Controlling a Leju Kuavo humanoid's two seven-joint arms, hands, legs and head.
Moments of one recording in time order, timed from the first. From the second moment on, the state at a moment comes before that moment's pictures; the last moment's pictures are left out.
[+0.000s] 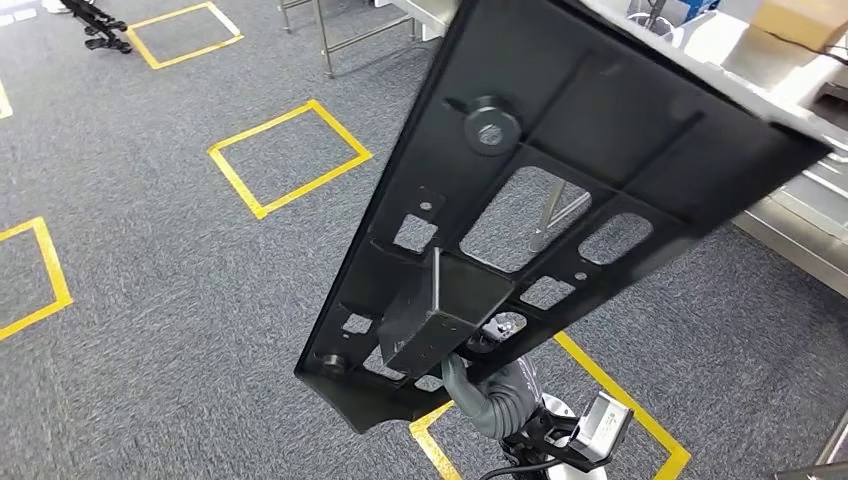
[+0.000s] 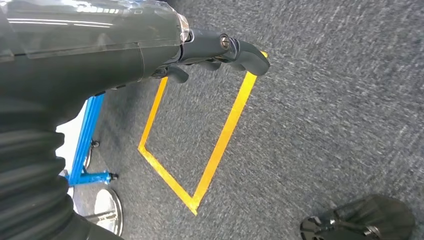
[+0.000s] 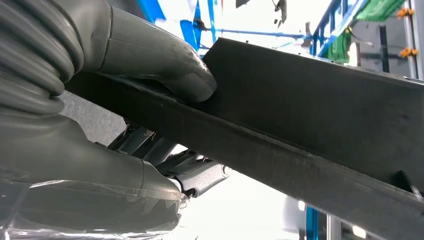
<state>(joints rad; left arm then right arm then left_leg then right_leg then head) -0.12 -0.17 0.92 -0.19 -1.38 0.26 -0.01 0.05 0.10 0.33 -1.84 0.02 0.31 -0.56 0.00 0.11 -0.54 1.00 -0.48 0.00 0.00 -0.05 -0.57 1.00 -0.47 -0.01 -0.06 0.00</state>
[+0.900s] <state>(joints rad) -0.12 -0.16 0.93 -0.19 -1.37 0.27 0.00 0.02 0.12 0.33 -1.82 0.01 0.33 -0.53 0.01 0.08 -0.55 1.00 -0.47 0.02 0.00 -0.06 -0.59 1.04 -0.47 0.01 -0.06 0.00</state>
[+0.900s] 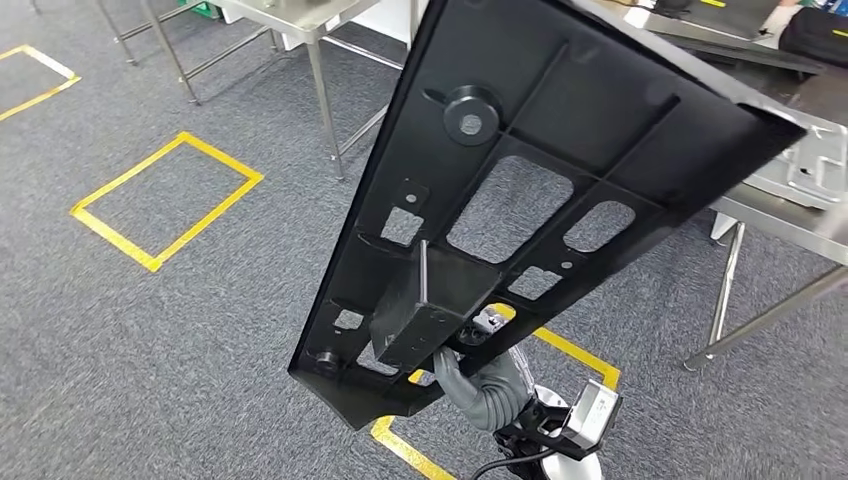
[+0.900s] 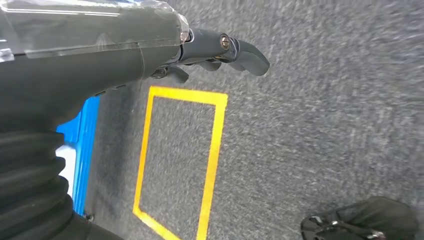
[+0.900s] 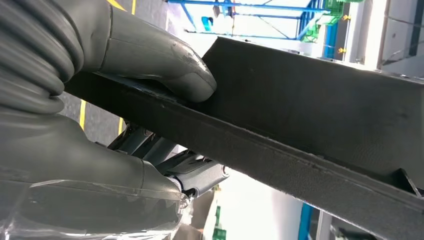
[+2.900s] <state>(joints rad) -0.09 -0.15 0.95 -0.19 -1.35 0.25 -0.01 0.01 0.13 0.33 -1.78 0.01 0.33 -0.56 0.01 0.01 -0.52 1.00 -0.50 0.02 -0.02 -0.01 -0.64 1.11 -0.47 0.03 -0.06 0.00</state>
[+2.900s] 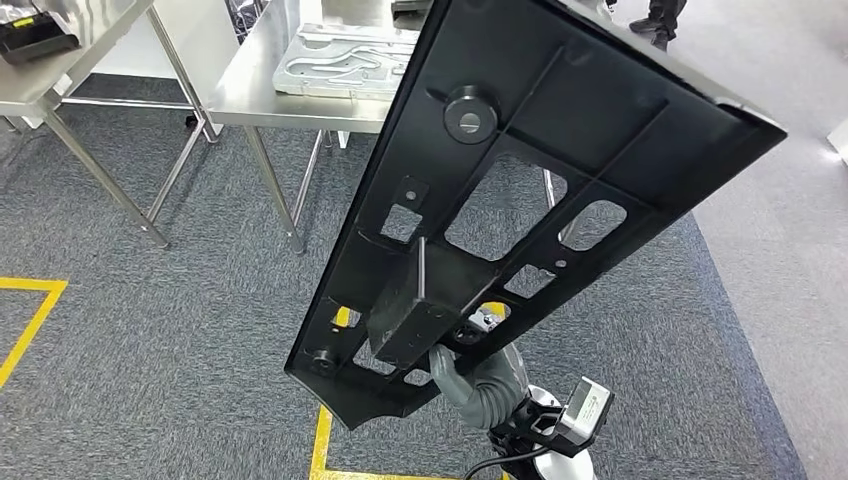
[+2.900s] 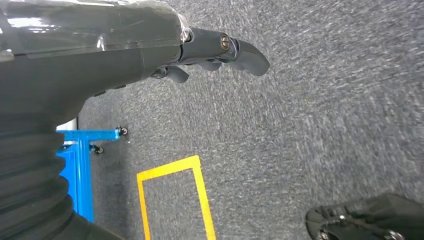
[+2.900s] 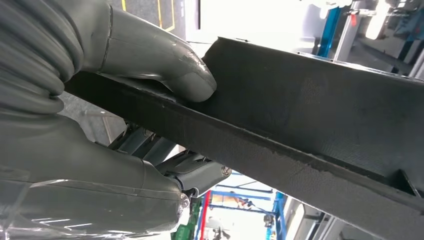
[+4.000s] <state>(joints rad) -0.09 -0.16 0.97 -0.19 -1.36 0.25 -0.02 0.03 0.14 0.33 -1.79 0.02 0.33 -0.56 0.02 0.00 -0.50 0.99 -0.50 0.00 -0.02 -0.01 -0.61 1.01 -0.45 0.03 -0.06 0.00</state>
